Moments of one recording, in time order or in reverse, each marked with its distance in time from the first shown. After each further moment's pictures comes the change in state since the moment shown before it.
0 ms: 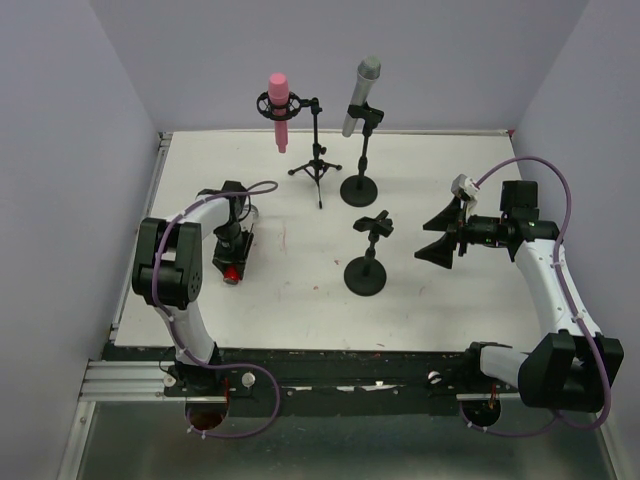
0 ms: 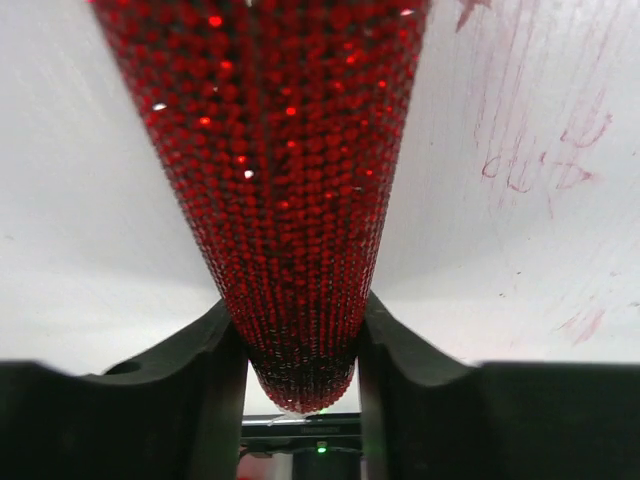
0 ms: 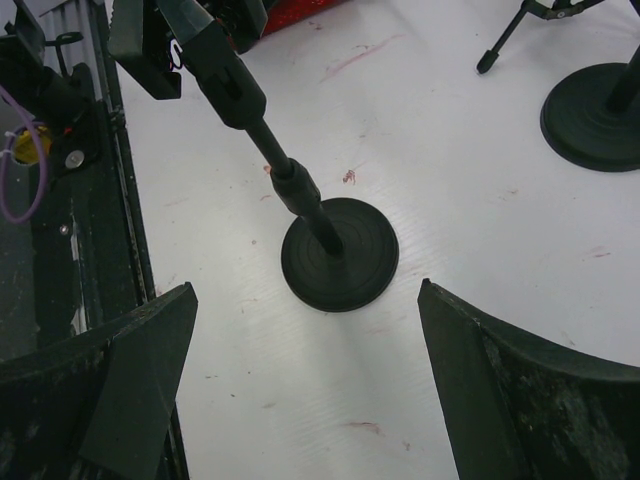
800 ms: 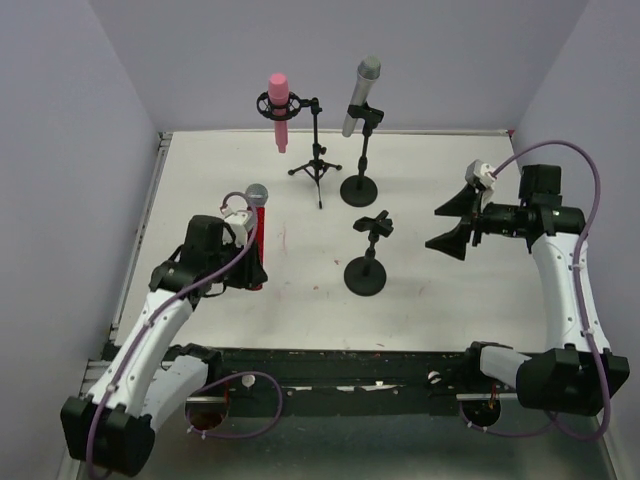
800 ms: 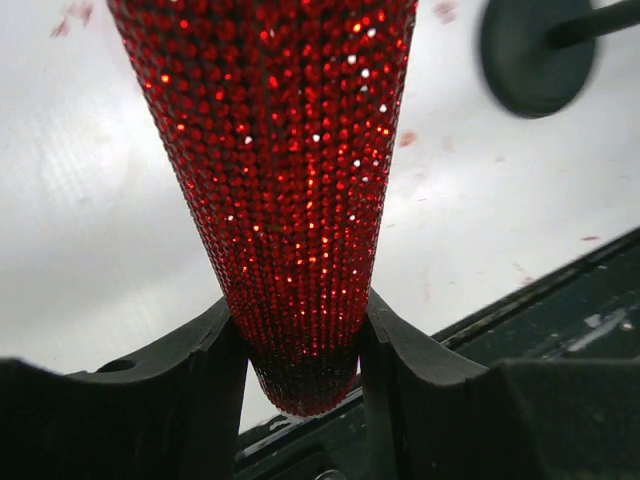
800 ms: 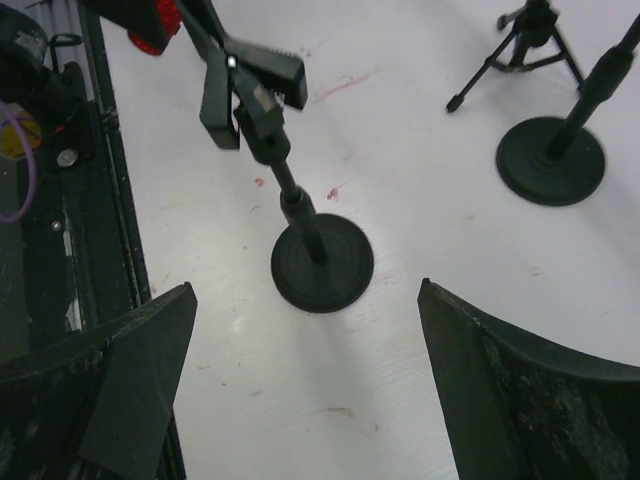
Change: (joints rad) left arm -0.117 -0.866 -0.394 0.194 0.285 -0.141; right arm -0.039 -0.027 0.148 -0.210 -0.007 -0.130
